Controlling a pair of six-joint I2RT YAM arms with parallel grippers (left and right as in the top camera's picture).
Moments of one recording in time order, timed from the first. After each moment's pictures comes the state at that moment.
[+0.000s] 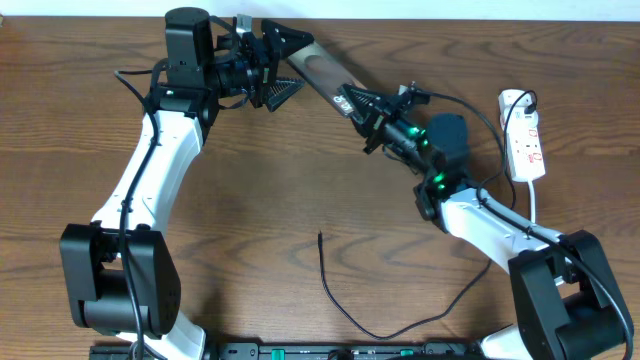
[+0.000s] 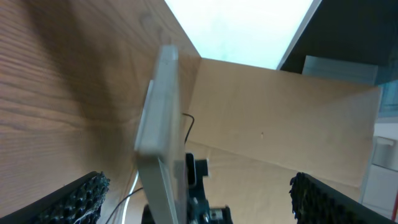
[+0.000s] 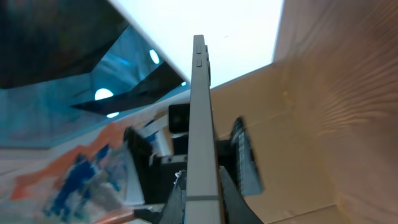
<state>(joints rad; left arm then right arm) -0.10 1.77 1.40 -0.10 0.97 -1.27 0.39 1.67 0.81 0.93 -0.46 2.00</state>
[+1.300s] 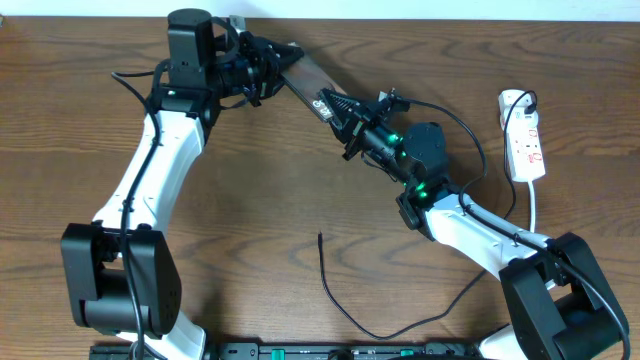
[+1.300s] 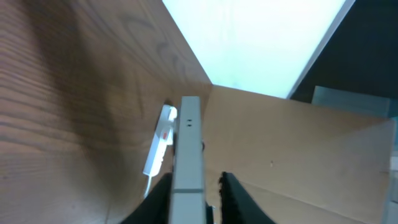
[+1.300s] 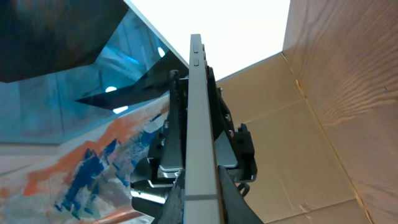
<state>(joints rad) -0.11 1.77 1.40 -0.12 0.83 -1.28 0.50 1.67 0.82 0.94 -0.35 2.04</state>
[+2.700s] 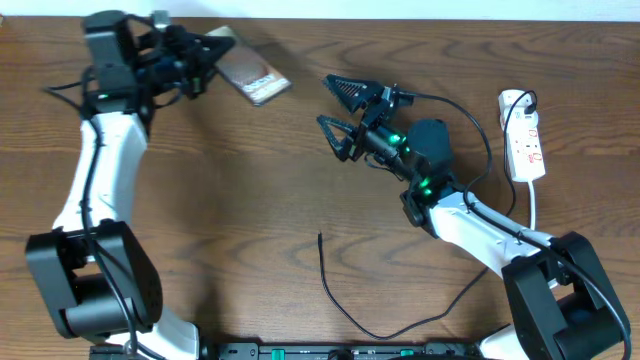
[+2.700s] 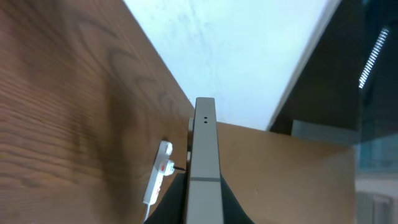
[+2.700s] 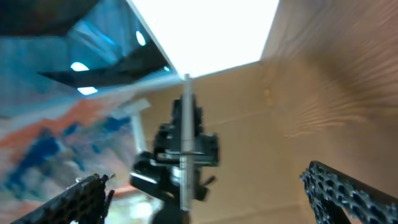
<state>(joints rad) 0.17 1.77 1.40 -0.11 0.99 -1.20 0.47 1.67 0.82 0.87 -0.45 1.79</state>
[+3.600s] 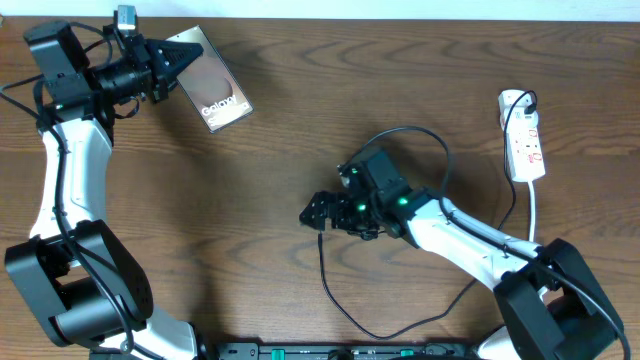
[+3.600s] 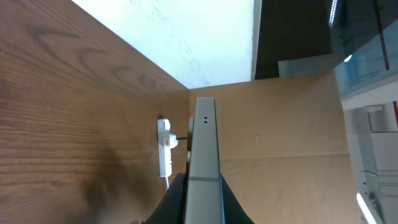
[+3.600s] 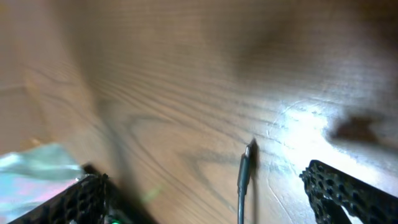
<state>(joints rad) 0.32 1.77 1.40 -0.11 1.31 -0.91 0.63 1.66 0.87 -0.24 -0.52 0.79</state>
